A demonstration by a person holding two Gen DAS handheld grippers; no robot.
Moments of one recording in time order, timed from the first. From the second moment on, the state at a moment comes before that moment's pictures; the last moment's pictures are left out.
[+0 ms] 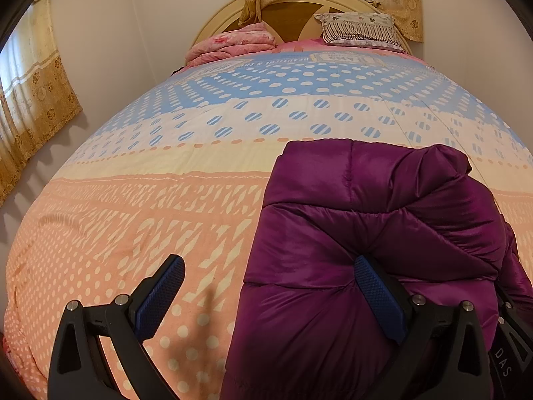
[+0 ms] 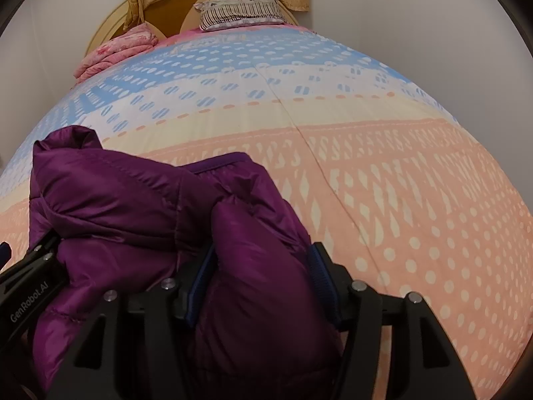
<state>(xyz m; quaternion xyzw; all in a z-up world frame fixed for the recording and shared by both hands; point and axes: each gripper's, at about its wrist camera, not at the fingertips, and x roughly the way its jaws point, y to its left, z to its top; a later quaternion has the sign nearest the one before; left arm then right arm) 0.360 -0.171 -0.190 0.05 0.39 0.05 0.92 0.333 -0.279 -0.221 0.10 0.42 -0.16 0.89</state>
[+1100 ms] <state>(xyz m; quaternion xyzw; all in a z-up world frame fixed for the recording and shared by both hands) 0.256 -0.098 -0.161 -0.02 0.40 -0.10 0.91 0.241 -0.282 -0.197 0.16 0.37 -0.10 0.91</state>
